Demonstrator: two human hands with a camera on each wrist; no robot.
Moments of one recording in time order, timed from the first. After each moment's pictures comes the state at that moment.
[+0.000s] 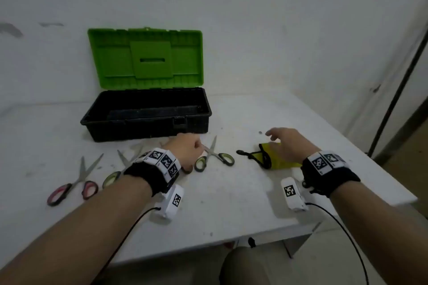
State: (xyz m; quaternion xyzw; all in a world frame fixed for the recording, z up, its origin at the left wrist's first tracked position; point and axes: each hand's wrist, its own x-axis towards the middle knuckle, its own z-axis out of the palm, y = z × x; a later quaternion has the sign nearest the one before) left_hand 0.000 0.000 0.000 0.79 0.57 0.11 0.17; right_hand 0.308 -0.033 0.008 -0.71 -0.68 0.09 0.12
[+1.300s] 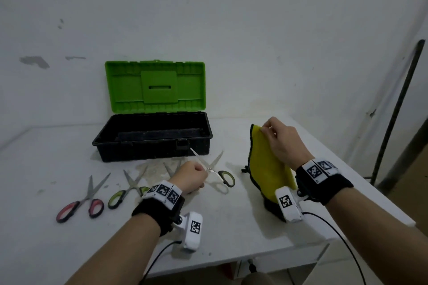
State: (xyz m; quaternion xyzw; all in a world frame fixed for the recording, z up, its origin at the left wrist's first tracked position) left_hand 0.016 -0.029 -0.009 0.63 0.61 0.25 0.41; right_hand 0.285 -0.043 0.064 -0.63 -0.69 0.04 0.36
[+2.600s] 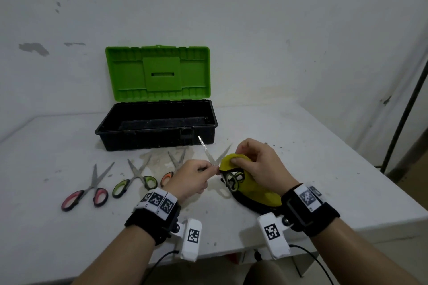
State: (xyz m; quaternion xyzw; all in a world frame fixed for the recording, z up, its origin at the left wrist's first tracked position) left_hand 0.003 -0.062 -0.017 0.66 0.49 0.32 0.48; right_hand 0.211 -0.086 0.017 -0.51 -0.68 0.28 0.43
